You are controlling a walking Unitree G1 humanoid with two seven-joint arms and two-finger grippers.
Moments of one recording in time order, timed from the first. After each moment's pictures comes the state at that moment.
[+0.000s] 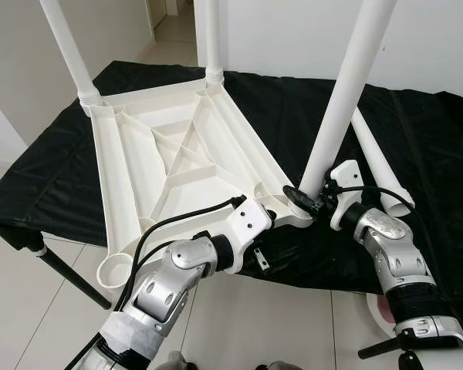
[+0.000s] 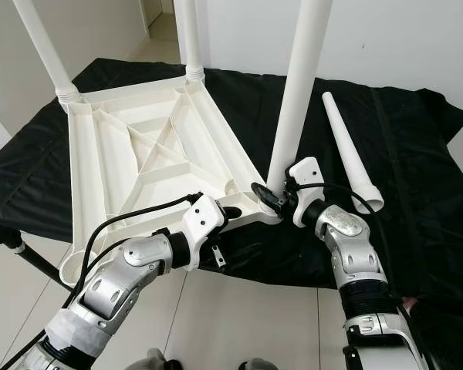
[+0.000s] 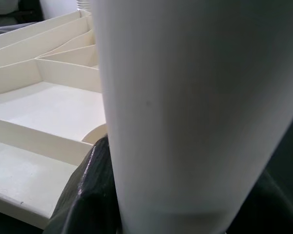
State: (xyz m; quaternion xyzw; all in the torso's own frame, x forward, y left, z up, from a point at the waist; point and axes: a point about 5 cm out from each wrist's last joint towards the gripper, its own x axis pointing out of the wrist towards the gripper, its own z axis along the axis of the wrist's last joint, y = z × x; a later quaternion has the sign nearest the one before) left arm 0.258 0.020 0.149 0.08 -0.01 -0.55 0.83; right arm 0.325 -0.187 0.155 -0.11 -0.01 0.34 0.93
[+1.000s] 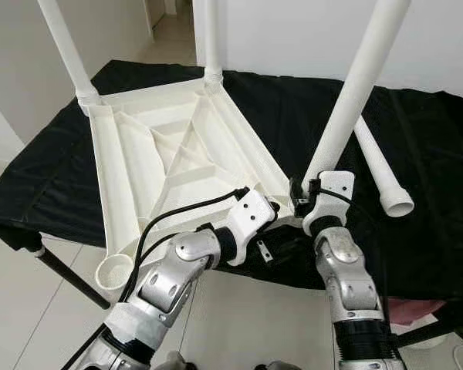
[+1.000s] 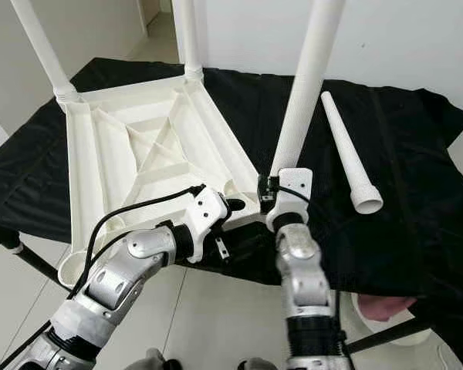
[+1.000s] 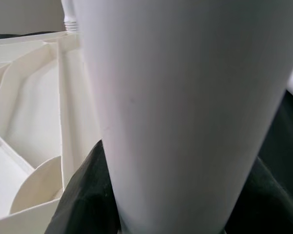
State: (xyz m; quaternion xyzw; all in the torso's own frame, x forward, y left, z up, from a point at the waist) left arm 0.267 0.018 0.156 0.08 -0.02 -0.55 0.83; right arm 0.299 -0.144 0.151 0.00 -0.04 -0.03 1.00
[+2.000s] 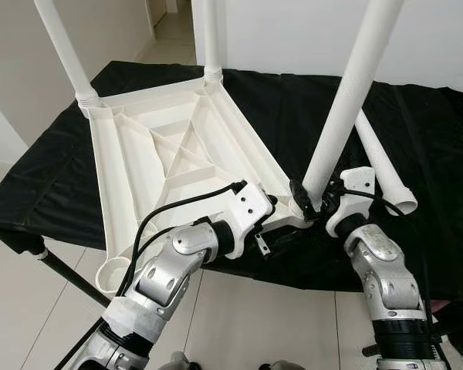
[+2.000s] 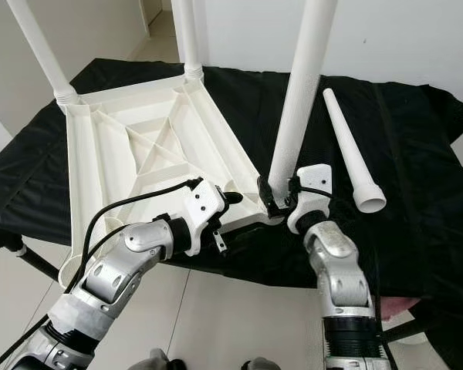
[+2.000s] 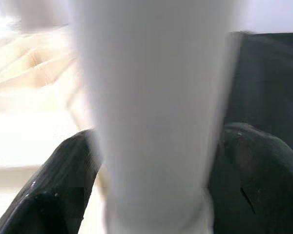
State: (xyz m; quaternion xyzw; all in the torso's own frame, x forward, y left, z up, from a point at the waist) left arm 0.271 0.018 0.164 0.09 -0.04 -0.54 0.83; right arm 0.299 -0.177 0.158 -0.05 -0.03 0.19 0.98
